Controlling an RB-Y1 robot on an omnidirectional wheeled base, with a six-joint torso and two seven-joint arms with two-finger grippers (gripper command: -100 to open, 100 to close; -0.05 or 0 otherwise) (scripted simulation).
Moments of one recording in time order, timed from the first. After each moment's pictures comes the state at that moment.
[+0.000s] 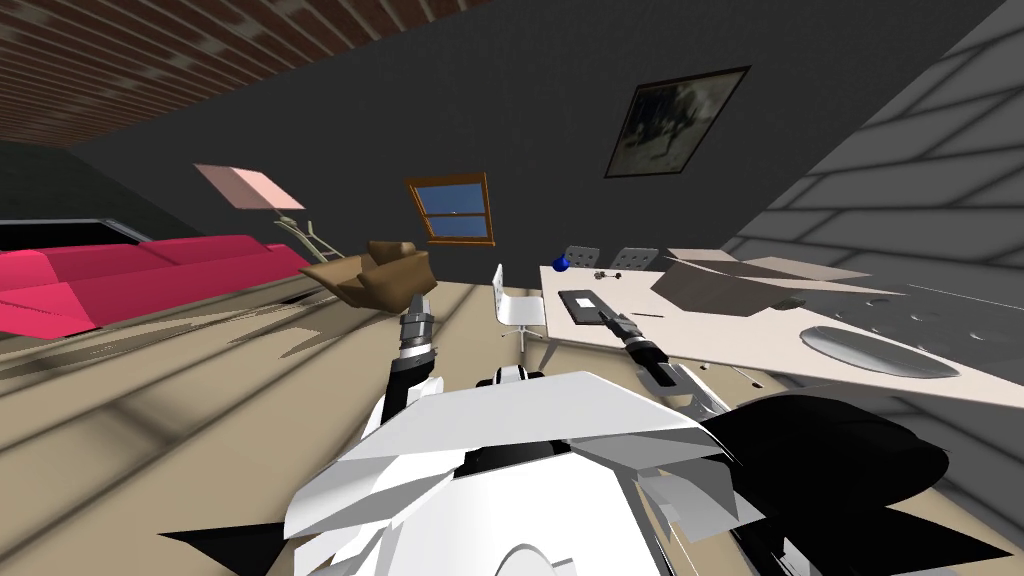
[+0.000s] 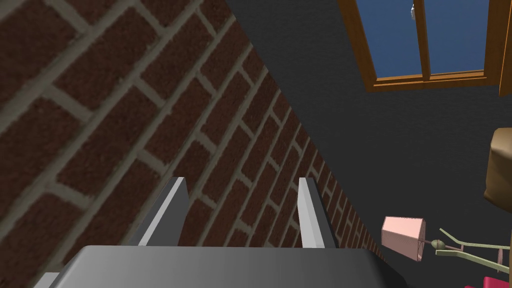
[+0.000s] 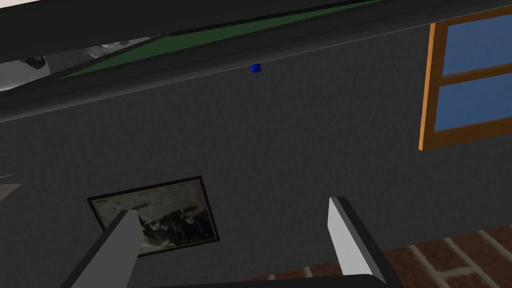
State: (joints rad) left arm 0.53 0.01 -0.02 -2.25 -0.07 -0.43 -0.16; right arm 0.45 -0.50 -0.41 -1.55 0.42 -0.38 0.43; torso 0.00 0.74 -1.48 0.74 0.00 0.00
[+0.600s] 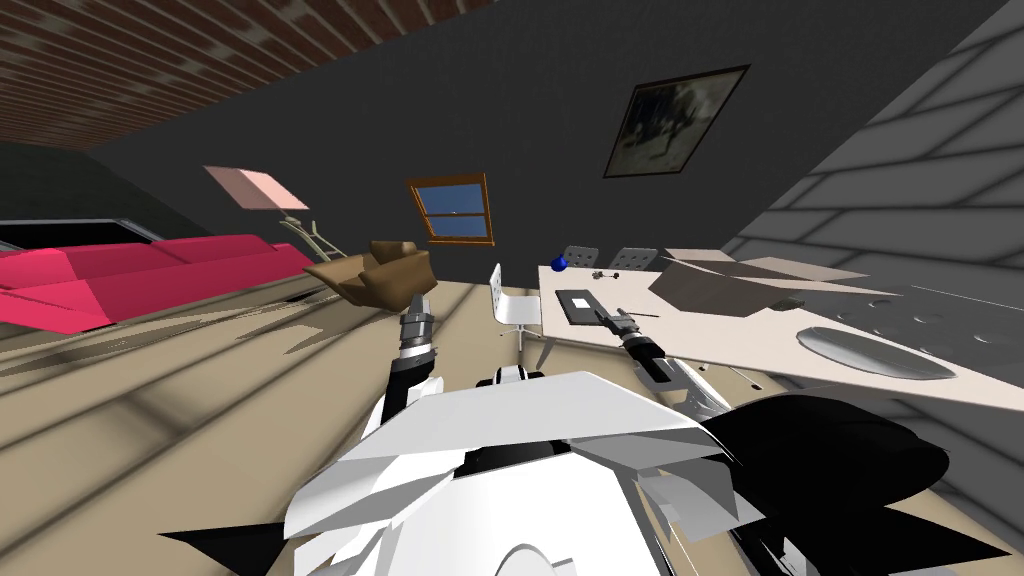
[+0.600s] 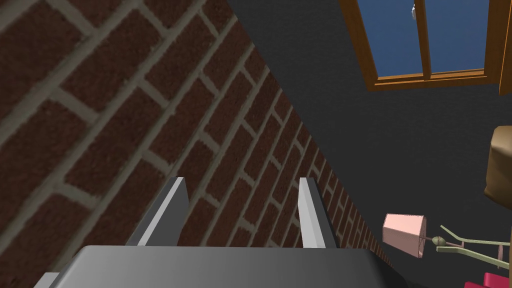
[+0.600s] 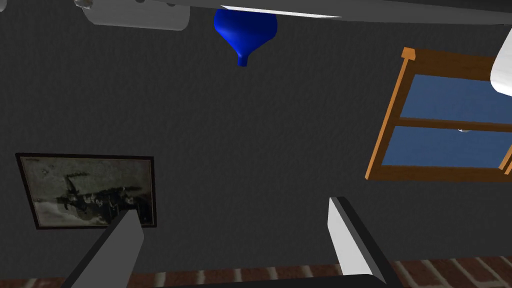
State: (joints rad) left arm 0.53 0.01 -0.02 -2.25 -0.07 -0.43 -0.16; right arm 0.44 -0.49 -0.42 -1.62 0.54 -0.35 0.59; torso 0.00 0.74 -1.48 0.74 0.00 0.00
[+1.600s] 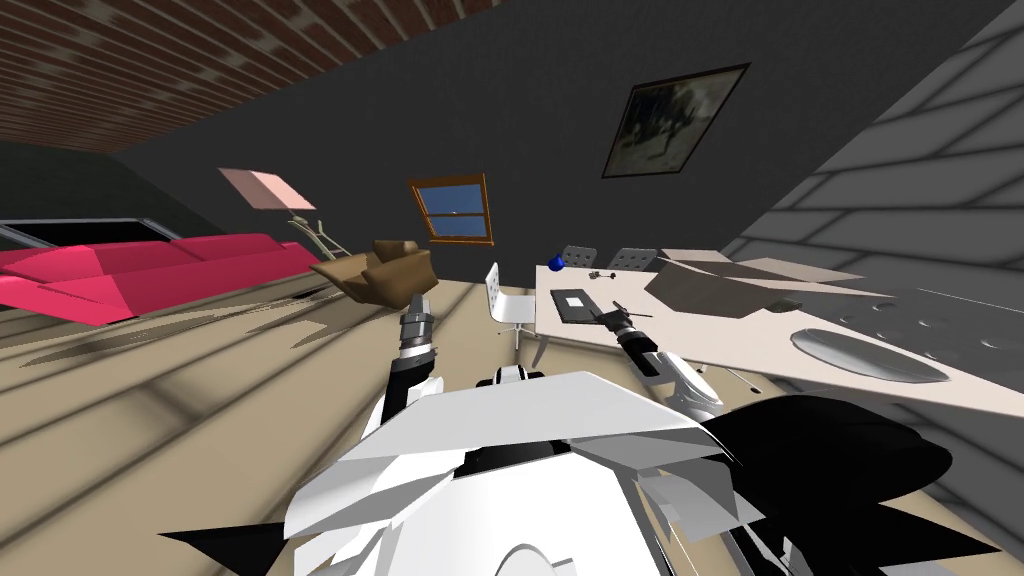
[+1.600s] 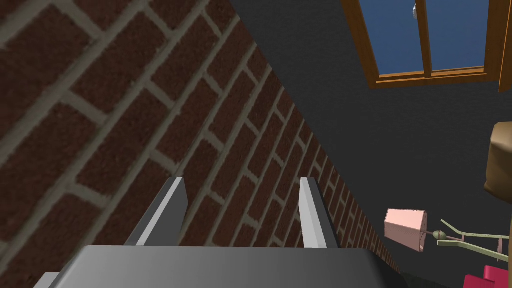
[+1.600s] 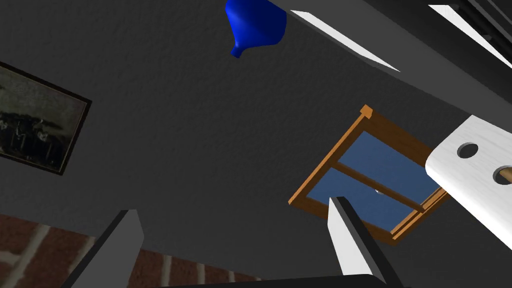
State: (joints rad) left arm 0.53 0.01 -0.02 -2.25 -0.07 -0.43 -0.16; right arm 0.42 -0.47 -0.41 -1.70 0.75 -0.30 0.86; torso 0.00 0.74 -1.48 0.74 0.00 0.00
